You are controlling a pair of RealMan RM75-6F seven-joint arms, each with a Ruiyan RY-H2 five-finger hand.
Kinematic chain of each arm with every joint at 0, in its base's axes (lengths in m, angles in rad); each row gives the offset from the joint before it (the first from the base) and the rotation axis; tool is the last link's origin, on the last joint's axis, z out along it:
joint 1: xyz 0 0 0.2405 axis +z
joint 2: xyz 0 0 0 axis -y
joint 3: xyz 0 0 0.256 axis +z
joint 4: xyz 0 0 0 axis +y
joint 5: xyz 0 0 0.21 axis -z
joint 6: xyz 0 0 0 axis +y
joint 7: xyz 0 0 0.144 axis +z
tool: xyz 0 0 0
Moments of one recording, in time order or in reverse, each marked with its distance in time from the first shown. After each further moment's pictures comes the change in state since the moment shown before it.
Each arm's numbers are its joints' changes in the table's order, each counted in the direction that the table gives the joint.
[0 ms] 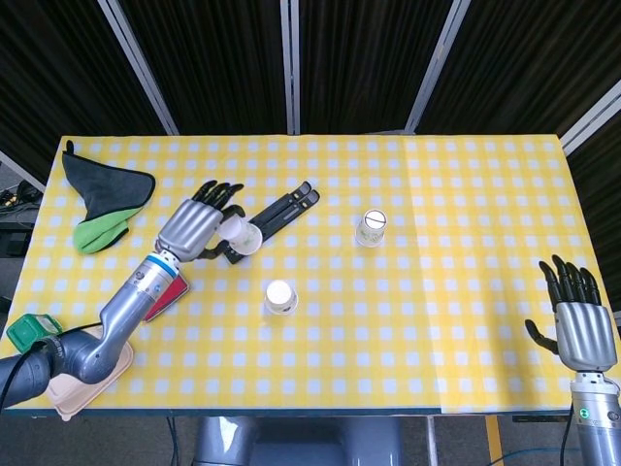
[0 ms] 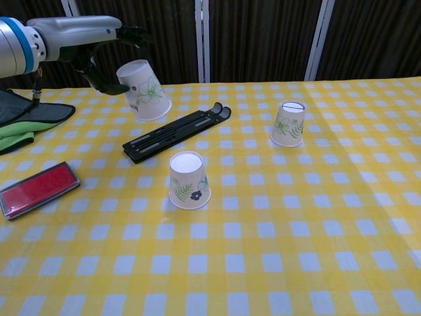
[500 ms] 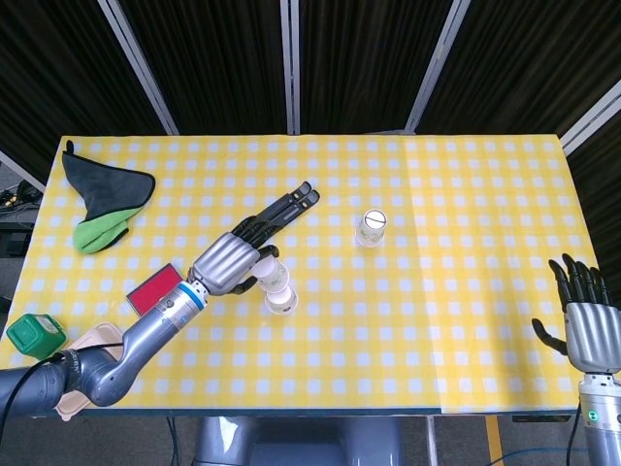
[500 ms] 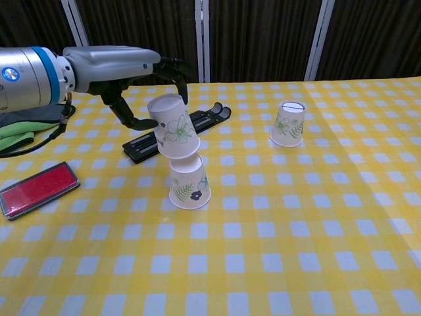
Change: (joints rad) left arm -0.049 0.043 0.068 -0.095 -0.003 -0.016 0.101; right arm -0.012 -0.022 0.007 -0.010 0.001 0.020 0.035
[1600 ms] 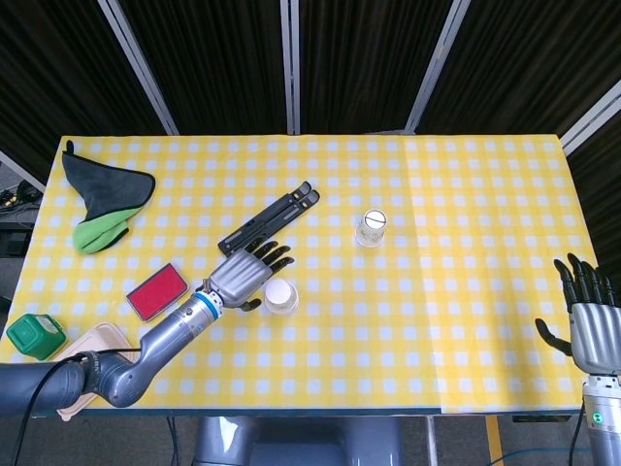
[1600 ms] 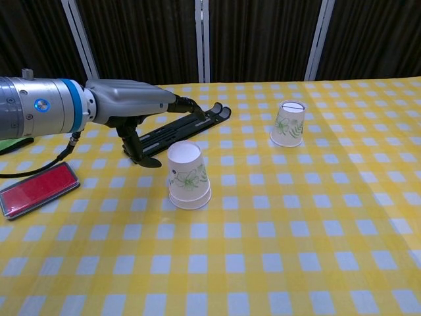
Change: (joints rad) left arm -0.097 0.046 0.069 0.001 0.199 -0.052 0.157; right arm -0.007 -0.014 0.002 -0.015 0.001 0.008 0.009
